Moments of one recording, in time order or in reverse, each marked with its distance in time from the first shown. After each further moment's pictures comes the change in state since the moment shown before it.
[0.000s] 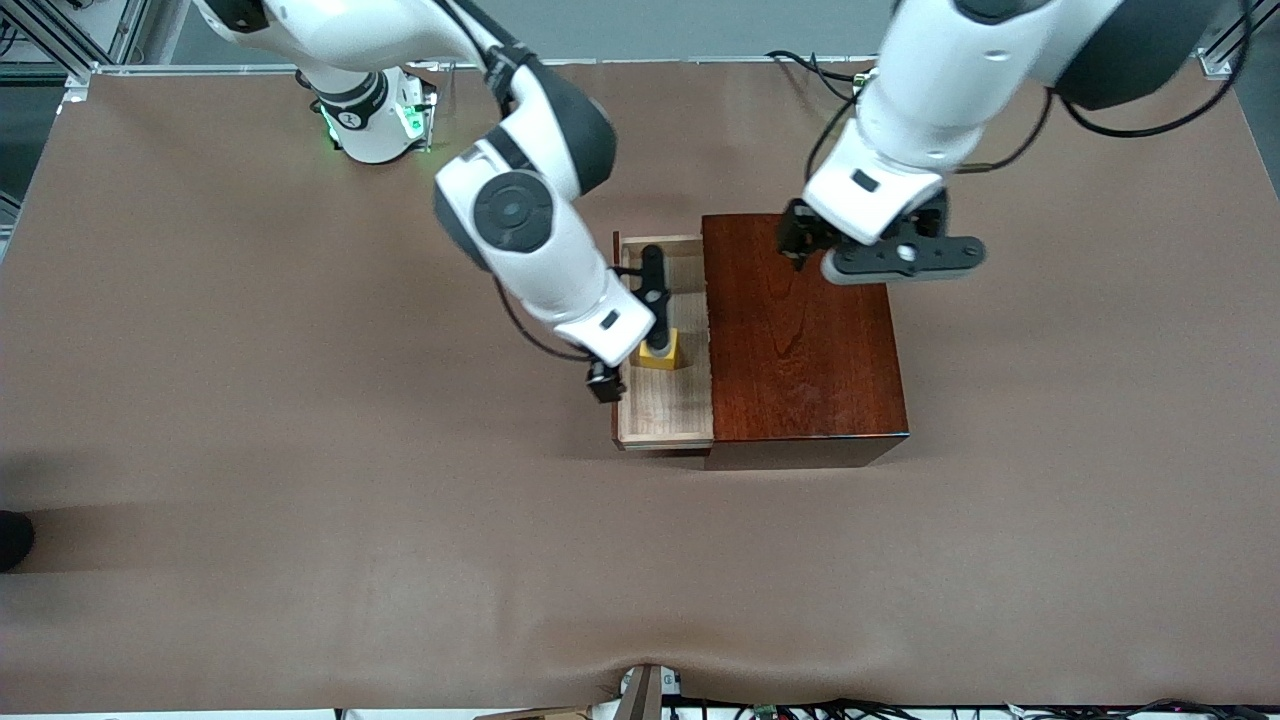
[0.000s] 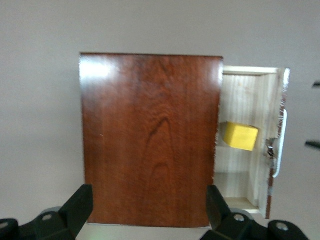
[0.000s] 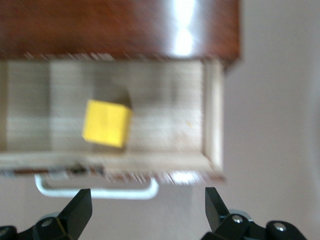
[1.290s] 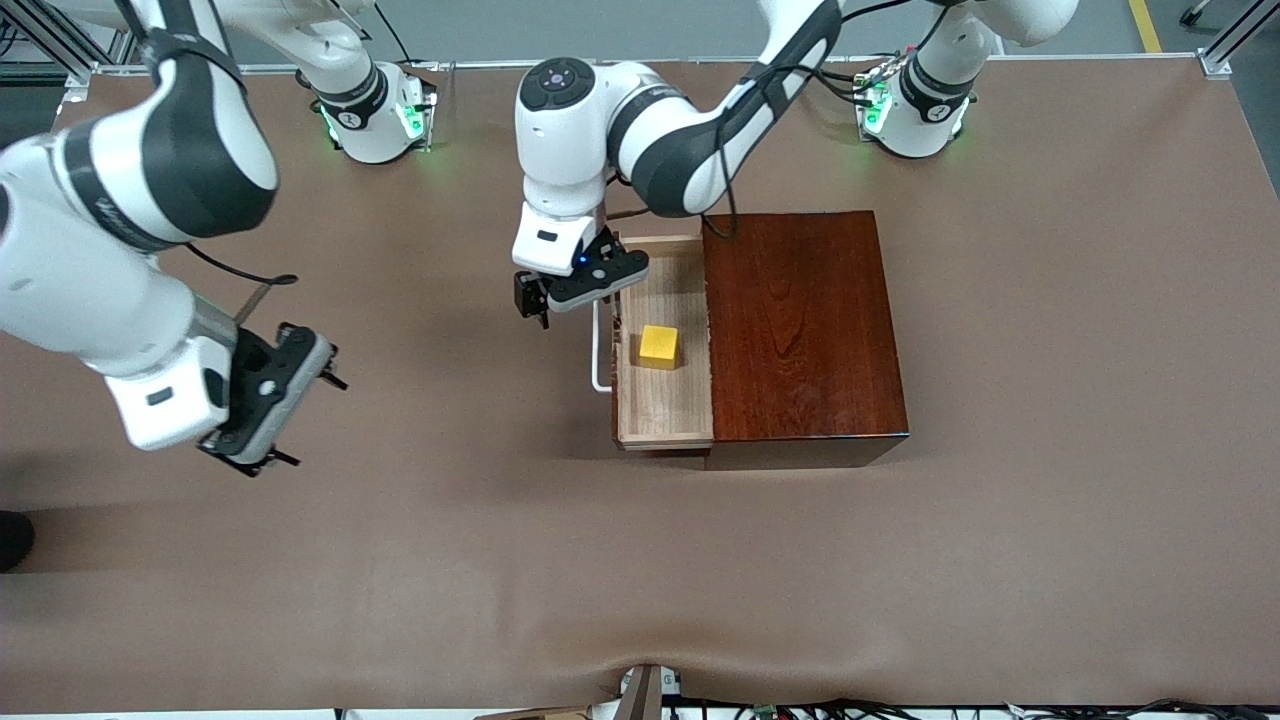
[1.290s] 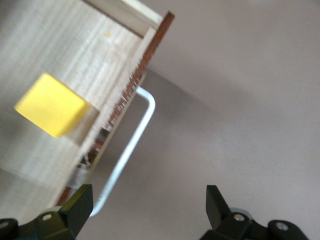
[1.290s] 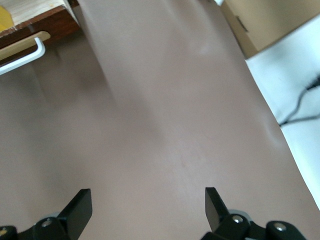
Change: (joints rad) left arm -0.597 0.492 0.278 0.170 0.078 0.539 -0.894; right arm -0.412 -0.236 -0.037 -0.068 -0.004 -0.147 0.043
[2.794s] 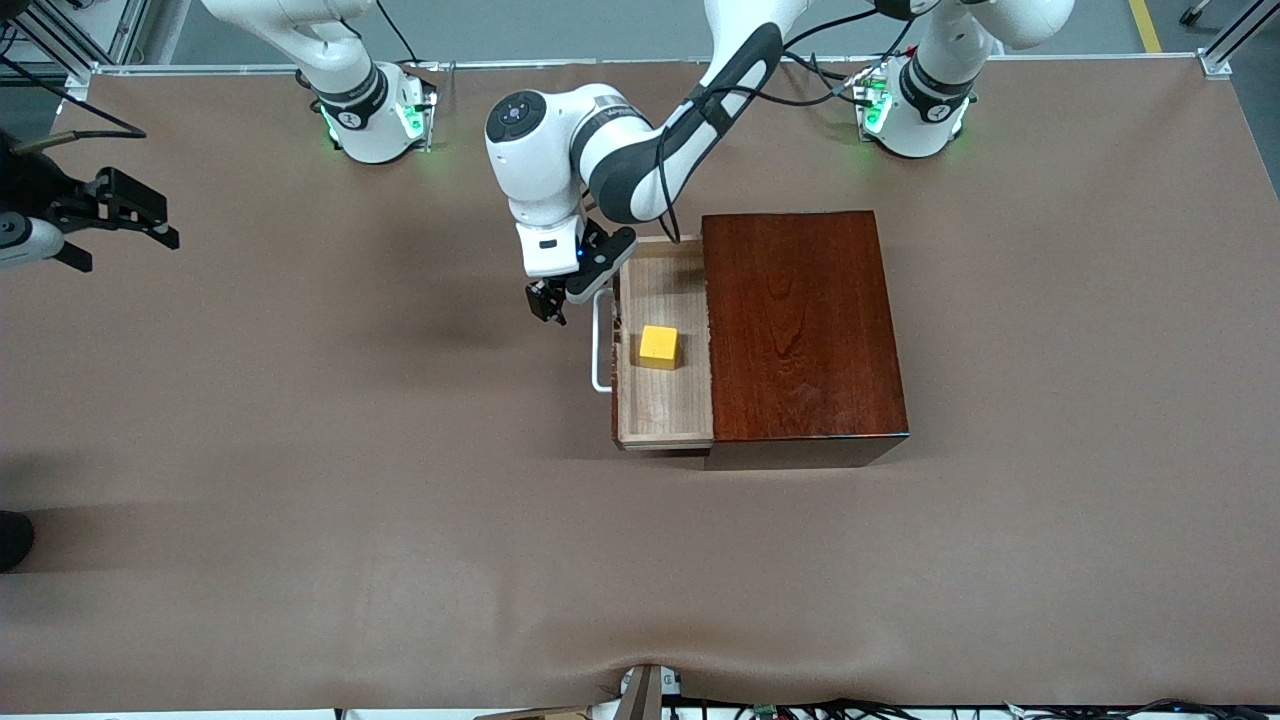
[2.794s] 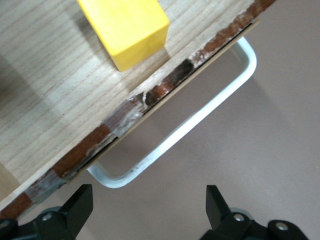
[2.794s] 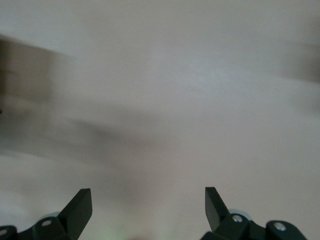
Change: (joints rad) left arm -0.099 0.088 0.055 0.010 -0.016 -0.133 -0.373; right arm -0.063 -0.410 -0.152 -0.299 -0.062 -0.284 0.723
